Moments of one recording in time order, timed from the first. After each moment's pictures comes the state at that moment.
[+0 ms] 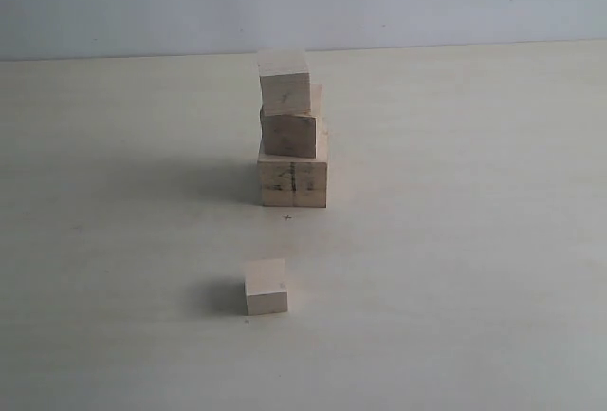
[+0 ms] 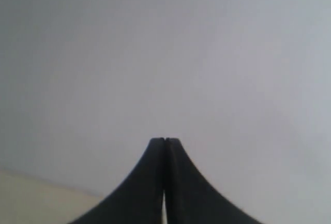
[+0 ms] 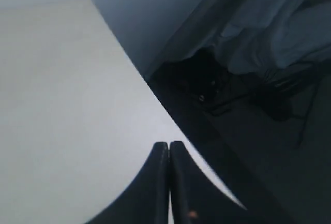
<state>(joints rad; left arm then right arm) -0.08 0.36 -0.22 0.05 -0.27 -0.48 -0.08 1.70 -1.55 -0.95 1.13 0.79</state>
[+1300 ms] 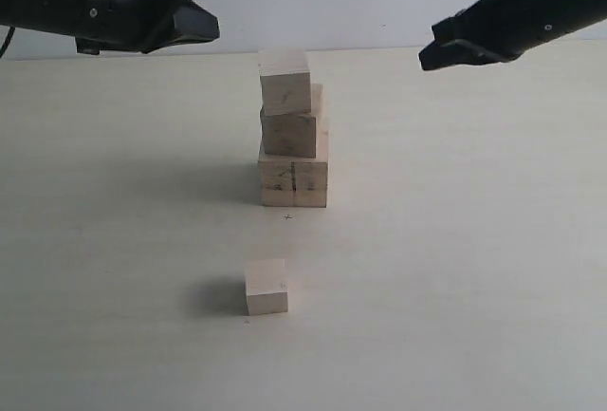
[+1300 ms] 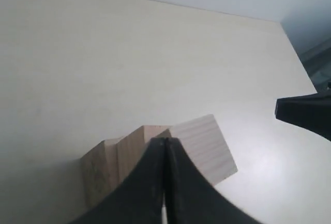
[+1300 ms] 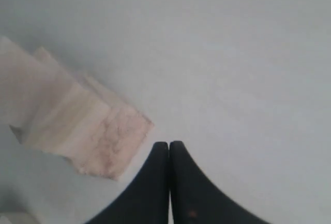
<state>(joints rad) -0.38 1.63 -1.12 -1.15 0.41 0.67 -0.08 1.82 -1.26 0.99 0.79 -1.05</state>
